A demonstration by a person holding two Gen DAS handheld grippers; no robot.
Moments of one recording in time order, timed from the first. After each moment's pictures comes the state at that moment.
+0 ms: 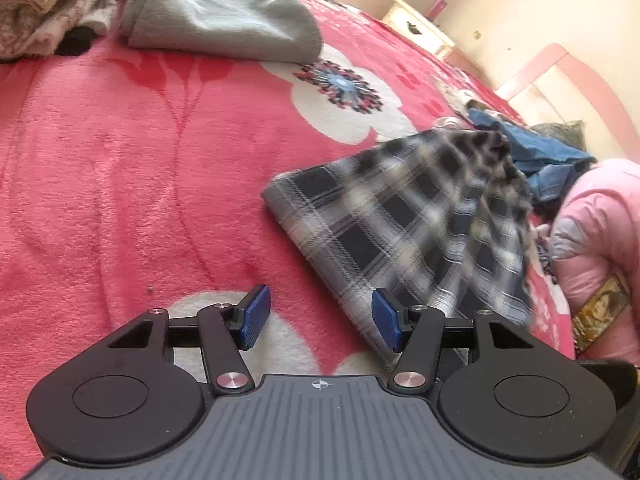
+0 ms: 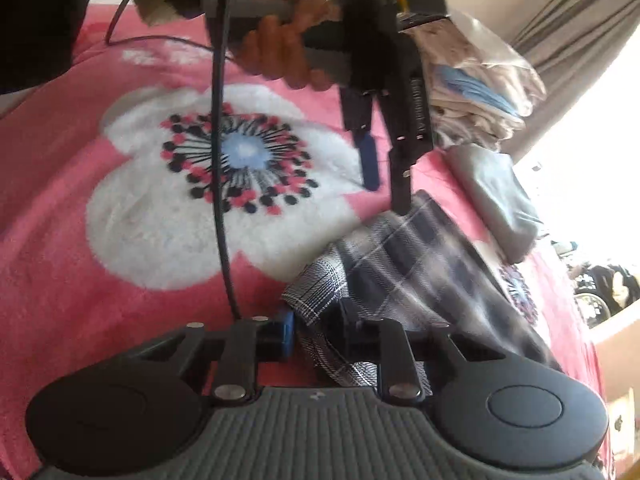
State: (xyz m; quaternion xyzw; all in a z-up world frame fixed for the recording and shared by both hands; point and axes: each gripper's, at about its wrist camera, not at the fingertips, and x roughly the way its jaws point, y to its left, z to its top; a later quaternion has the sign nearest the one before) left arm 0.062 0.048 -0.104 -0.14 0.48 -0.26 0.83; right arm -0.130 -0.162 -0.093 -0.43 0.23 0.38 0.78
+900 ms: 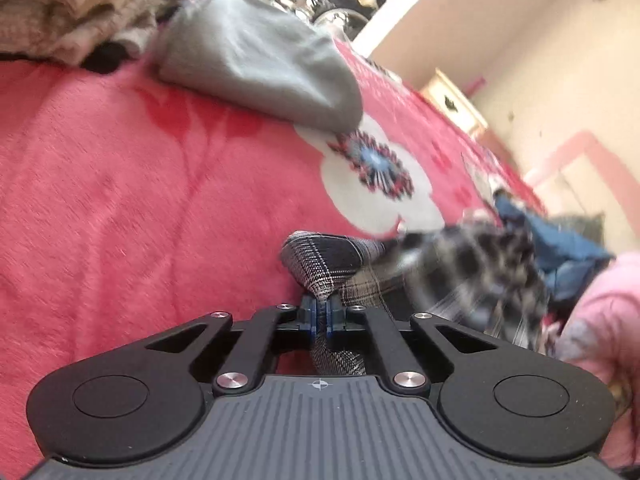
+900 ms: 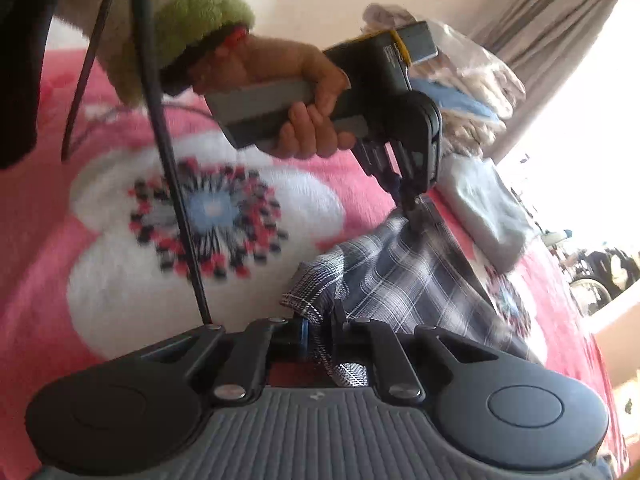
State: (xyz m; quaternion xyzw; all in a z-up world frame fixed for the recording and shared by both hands) left arm 0.097 0.051 -0.104 -0.24 0.41 -0.18 0.86; right arm -0.112 -0.138 -0.062 -0.39 0.23 0.39 0.80
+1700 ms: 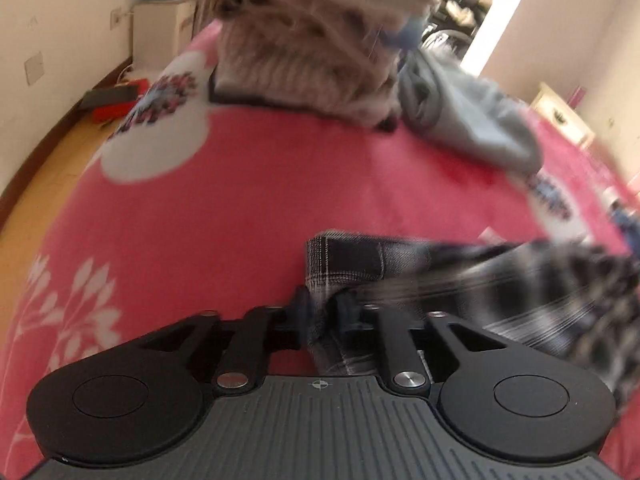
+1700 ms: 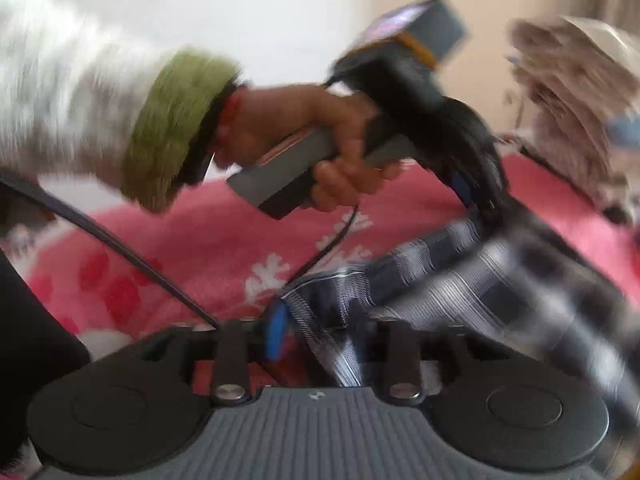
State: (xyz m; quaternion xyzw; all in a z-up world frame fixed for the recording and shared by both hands) left arm 0.050 0.224 -0.097 -0.13 0.42 -0.02 0.90; right arm -0.082 0.034 -0.070 -0.19 0.32 0.58 0.73
